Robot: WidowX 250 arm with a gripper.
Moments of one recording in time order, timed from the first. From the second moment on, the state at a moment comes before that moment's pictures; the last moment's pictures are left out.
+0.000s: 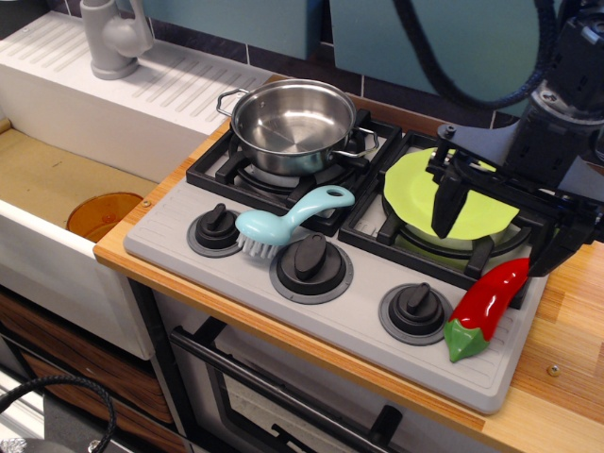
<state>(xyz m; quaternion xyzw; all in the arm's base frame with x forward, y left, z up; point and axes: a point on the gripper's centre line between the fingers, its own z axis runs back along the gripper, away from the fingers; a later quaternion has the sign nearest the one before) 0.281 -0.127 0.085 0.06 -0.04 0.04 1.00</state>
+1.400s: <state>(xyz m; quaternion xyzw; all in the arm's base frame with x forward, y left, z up) 0.286 -0.134 0.027 0.03 -0.06 0.03 1.00</state>
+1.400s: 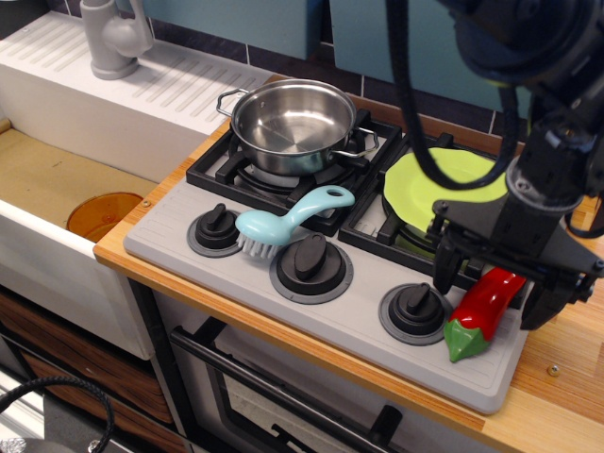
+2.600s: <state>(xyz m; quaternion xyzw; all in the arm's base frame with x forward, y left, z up) 0.285 -0.141 0.014 0.01 -0.06 0.05 1.00</state>
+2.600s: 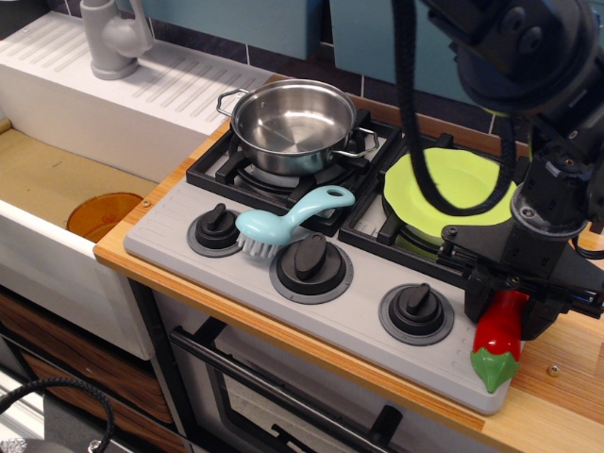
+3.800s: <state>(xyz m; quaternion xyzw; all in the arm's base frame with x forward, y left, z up) 0.267 -0.132 0.059 0.06 0.01 0.04 1.00</state>
